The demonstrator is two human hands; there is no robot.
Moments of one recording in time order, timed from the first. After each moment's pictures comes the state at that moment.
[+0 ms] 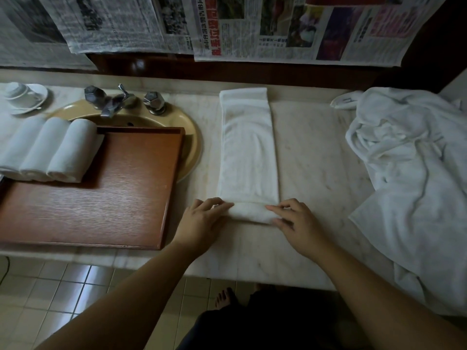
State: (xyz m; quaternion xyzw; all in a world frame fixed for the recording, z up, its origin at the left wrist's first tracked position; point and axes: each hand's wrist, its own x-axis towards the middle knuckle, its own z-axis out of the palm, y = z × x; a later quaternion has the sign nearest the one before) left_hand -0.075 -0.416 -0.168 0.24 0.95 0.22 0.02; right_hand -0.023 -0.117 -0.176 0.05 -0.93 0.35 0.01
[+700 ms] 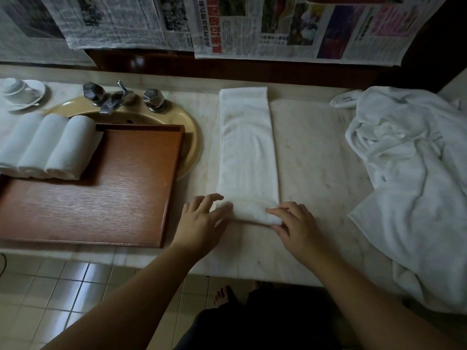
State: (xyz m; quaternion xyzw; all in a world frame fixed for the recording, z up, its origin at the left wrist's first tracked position) left_hand -0.063 -0.412 -0.168 0.25 0.94 0.19 -0.09; right_hand -0.008 -0.127 -0.173 0.09 -0.96 0.26 0.08
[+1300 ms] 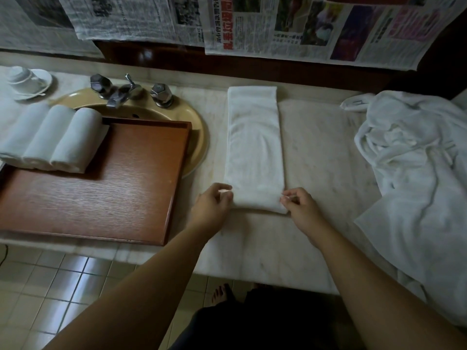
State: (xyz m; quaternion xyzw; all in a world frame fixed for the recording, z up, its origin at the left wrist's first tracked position) left_hand -0.098 -0.386 -0.160 -0.06 0.86 0.49 0.14; right_hand -0.069 -0.129 -0.170 -0.19 -0.84 0.50 -0.07
